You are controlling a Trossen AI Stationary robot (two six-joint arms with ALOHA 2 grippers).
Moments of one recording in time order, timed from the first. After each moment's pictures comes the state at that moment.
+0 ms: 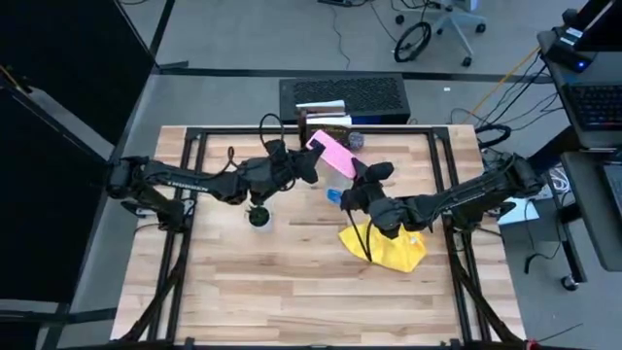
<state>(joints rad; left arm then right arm) 0.03 1.52 1.03 0.57 -0.64 -0.73 0.26 1.46 0.94 0.35 1.38 -1.08</state>
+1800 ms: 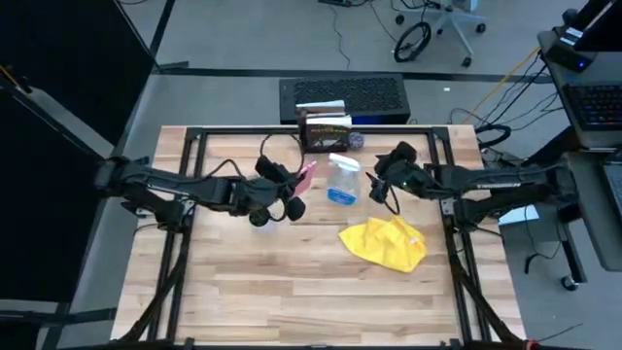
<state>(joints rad) -0.08 1.42 1.03 -0.15 -0.67 -0.28 -0.17 1.07 0.66 -0.24 0.54 -0.02</state>
